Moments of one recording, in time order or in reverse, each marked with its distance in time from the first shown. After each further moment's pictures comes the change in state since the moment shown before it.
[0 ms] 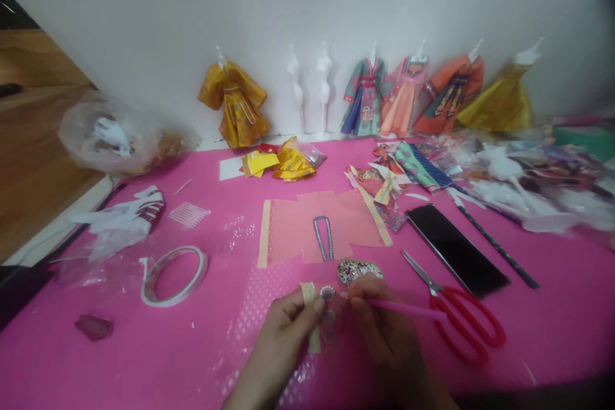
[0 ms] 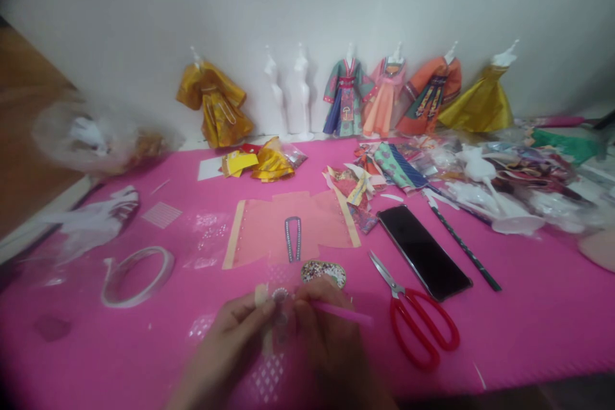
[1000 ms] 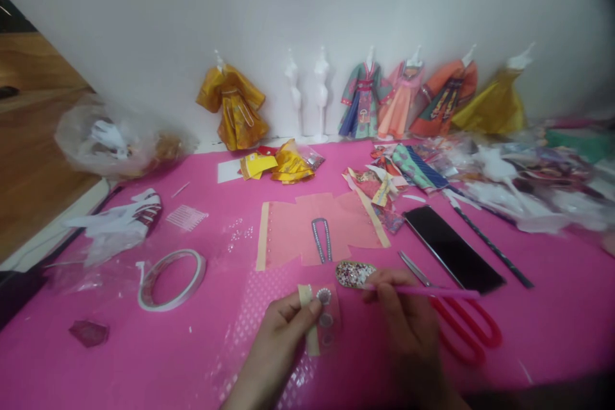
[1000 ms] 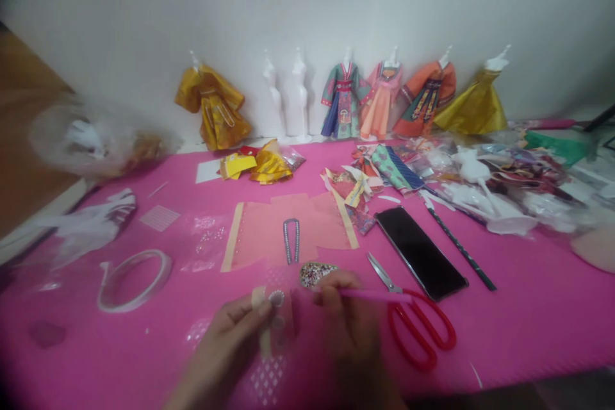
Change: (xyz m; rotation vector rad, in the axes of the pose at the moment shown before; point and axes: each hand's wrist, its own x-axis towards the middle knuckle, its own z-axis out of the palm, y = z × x) left_hand 0.002 -0.009 -0.003 -0.117 -0.023 -0.016; right_hand 0.006 0.001 -0.015 0.056 0.219 0.078
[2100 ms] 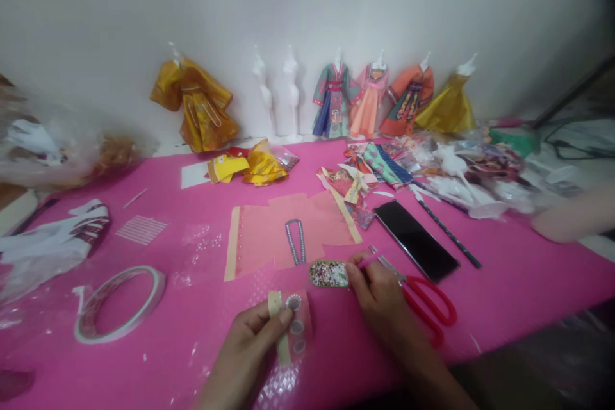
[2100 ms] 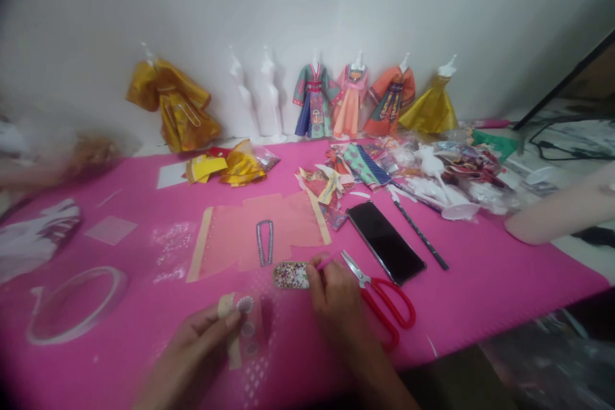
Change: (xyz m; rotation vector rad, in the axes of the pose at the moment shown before) left_hand -0.010 0.020 0.015 0.002 0.065 -0.057; right_hand 0.026 0.019 -0.023 -0.554 -0.133 0.094
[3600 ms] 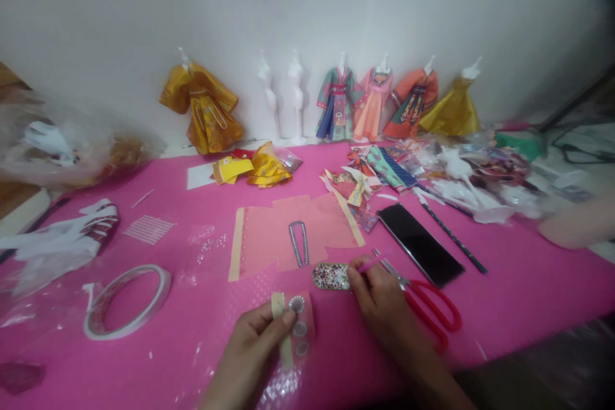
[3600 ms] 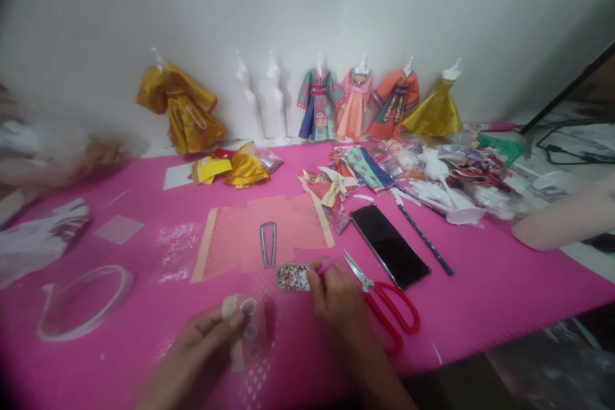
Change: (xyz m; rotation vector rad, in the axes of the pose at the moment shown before) left_hand 0.001 0.000 0.000 -0.043 -0.061 0.042; right_hand -0.002 0.003 0.003 -0.043 -0.027 -0.031
